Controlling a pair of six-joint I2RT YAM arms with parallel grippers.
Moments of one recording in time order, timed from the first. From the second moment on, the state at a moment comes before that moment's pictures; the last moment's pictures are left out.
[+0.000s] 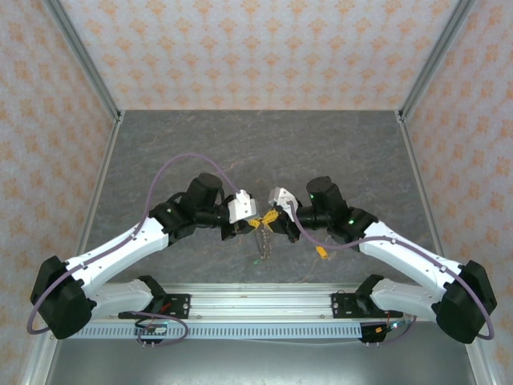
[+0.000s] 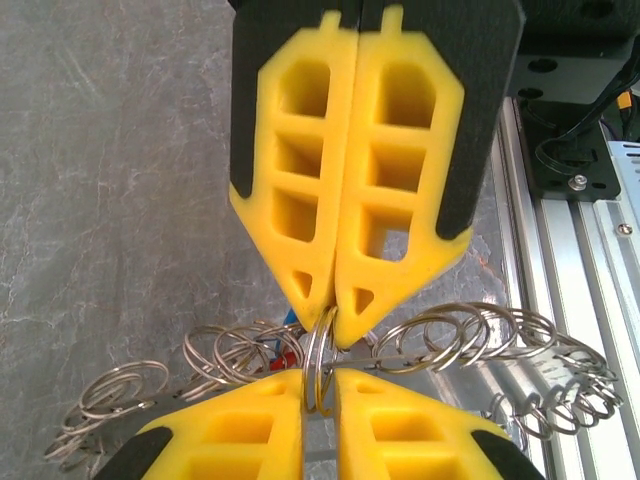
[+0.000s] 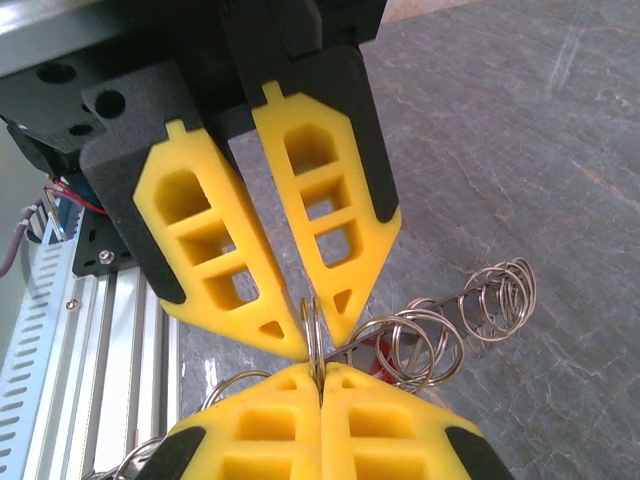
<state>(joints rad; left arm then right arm) -0.68 1.14 0.82 -0.34 0.54 0.46 0.73 1.07 0.73 -0.22 -0.60 -0.23</state>
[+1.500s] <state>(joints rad) -0.67 1.11 0.77 -0.23 0.60 0.40 0.66 1.05 0.64 -0.06 -0.75 -0.16</state>
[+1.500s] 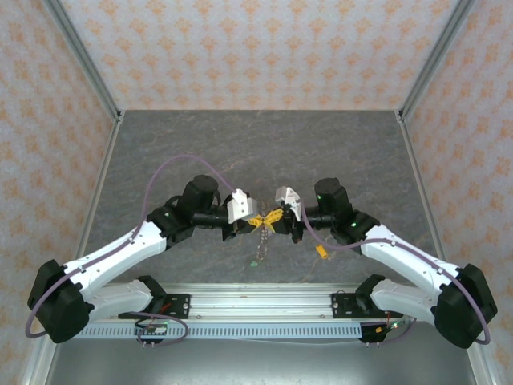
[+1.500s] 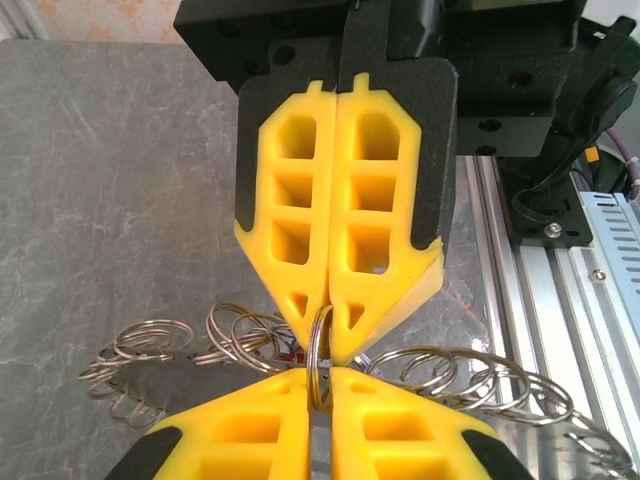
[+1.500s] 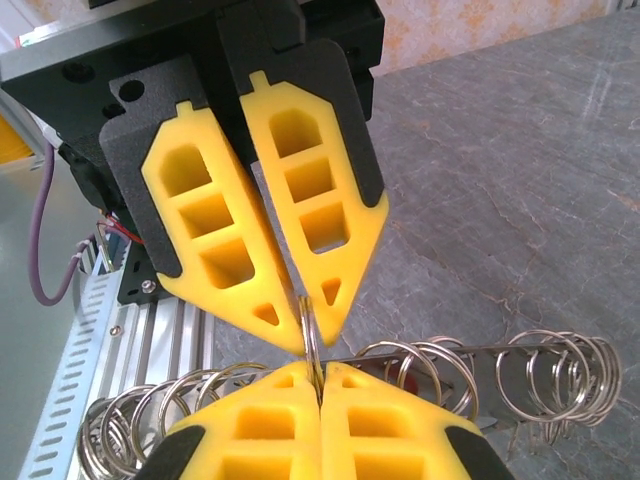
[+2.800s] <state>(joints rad) -0.67 1.14 0.83 -0.36 0.55 0.45 0.75 1.09 0.81 -0.35 -0.55 -0.28</state>
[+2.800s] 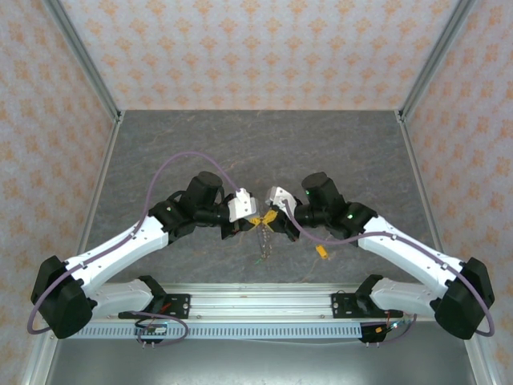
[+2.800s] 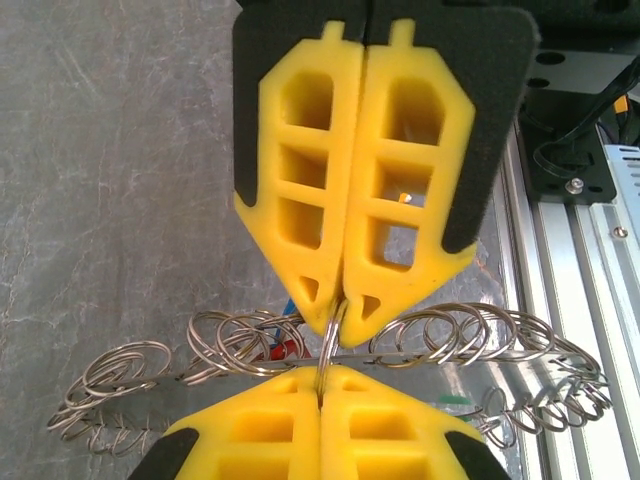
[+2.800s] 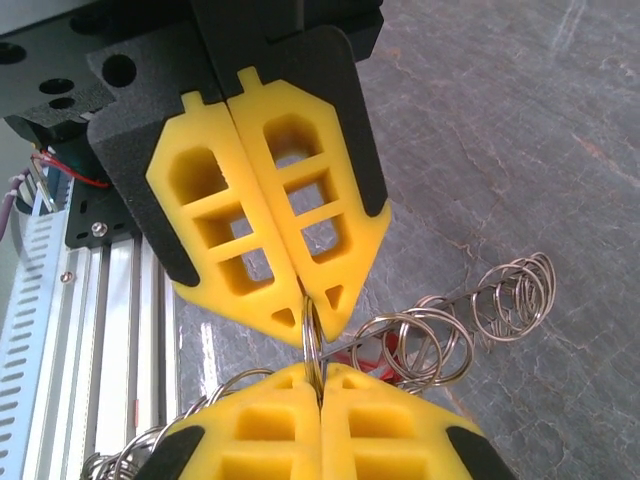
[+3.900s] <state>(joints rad) -0.63 1.11 0.78 -0.23 0.64 0.37 0.65 1.04 0.65 -0.03 -0.74 -0.11</state>
